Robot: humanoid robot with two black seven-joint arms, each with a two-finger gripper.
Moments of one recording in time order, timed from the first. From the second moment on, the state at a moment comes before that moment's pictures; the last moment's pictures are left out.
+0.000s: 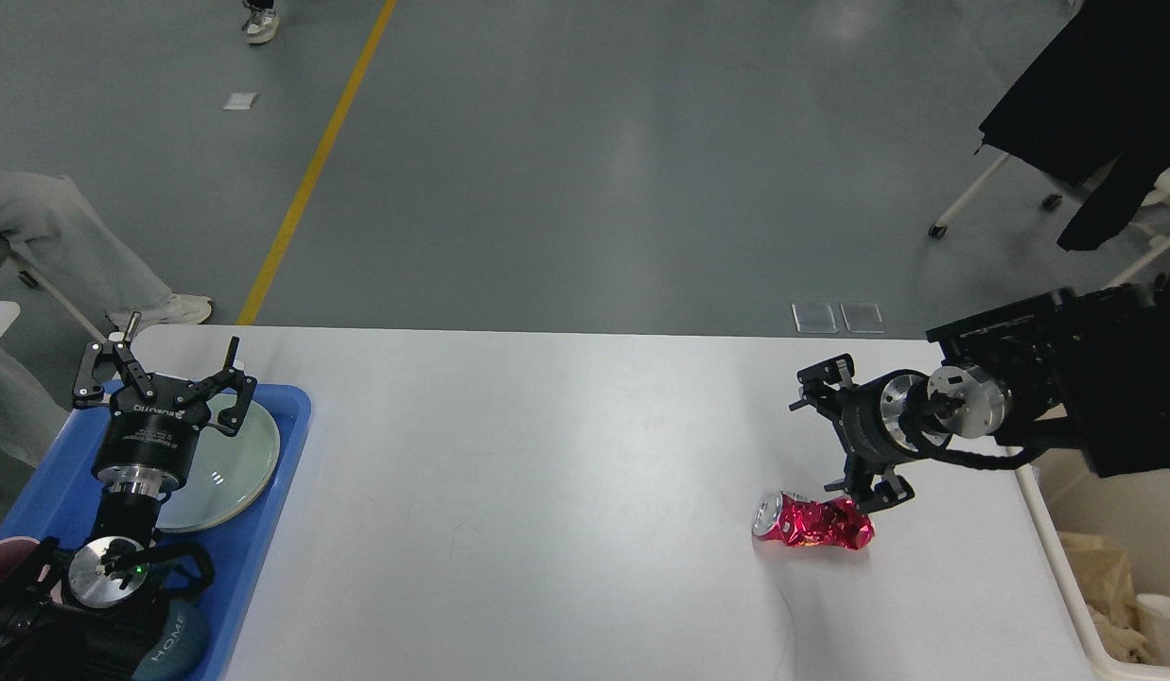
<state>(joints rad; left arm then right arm) -0.40 0.22 -1.40 -0.50 0.05 -0.72 -0.21 1.59 -0.34 -1.05 1.28 0.86 0.03 -0.13</state>
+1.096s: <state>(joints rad) -0.40 0.22 -1.40 -0.50 0.05 -0.72 -0.21 1.11 -0.28 -0.75 0.85 0.71 -0.02 -0.29</state>
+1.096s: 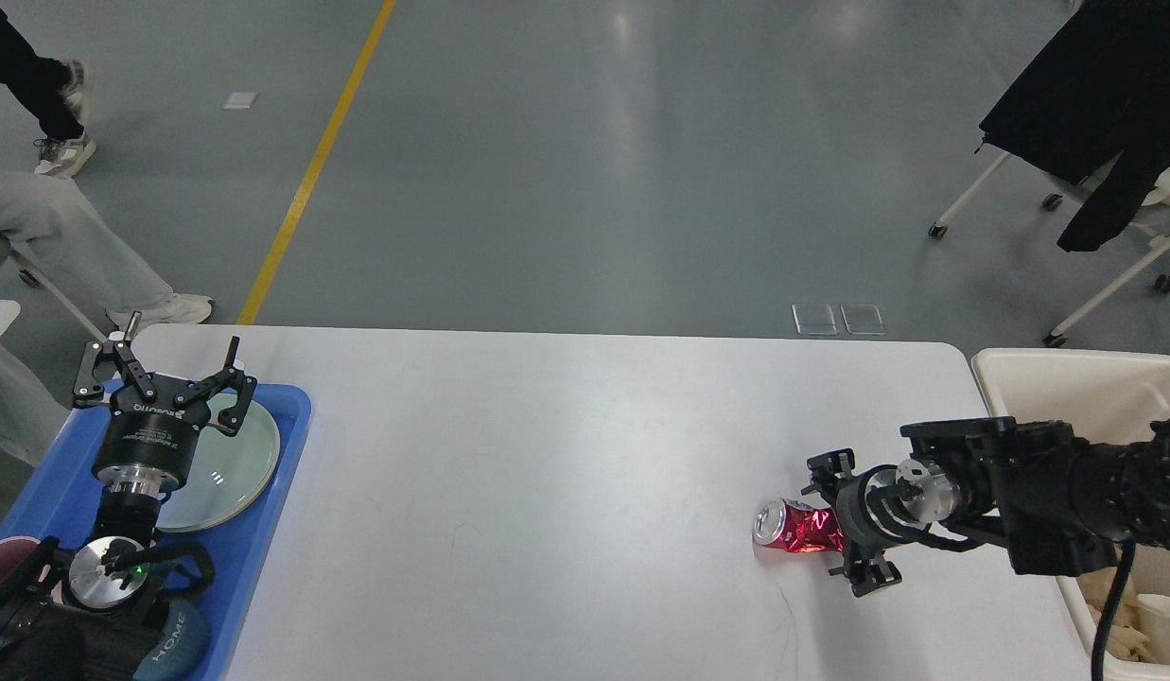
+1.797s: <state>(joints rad) -0.40 0.22 -1.40 -0.50 0.05 -0.72 -0.21 1.10 -0.27 -0.75 0.84 0.71 -0.02 -0.29</state>
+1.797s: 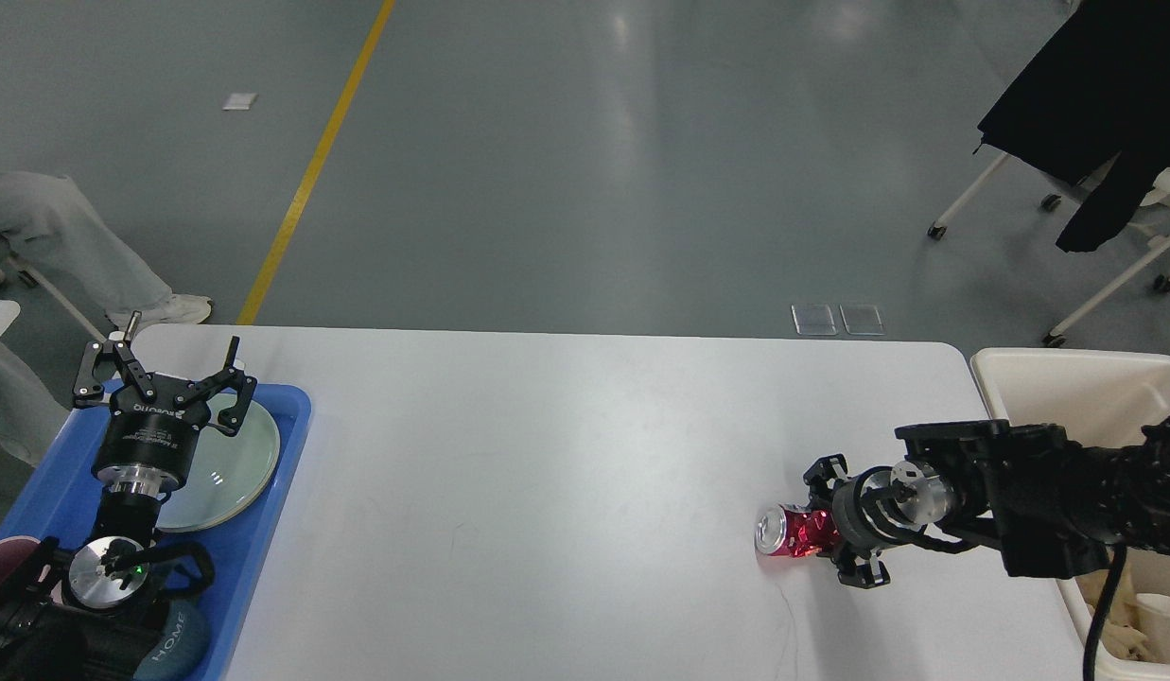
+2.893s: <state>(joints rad) -0.40 0.22 -1.40 -0.51 0.05 -0.72 -0.21 1.90 -0.32 -1.31 1.47 0.37 0.36 -0.33</state>
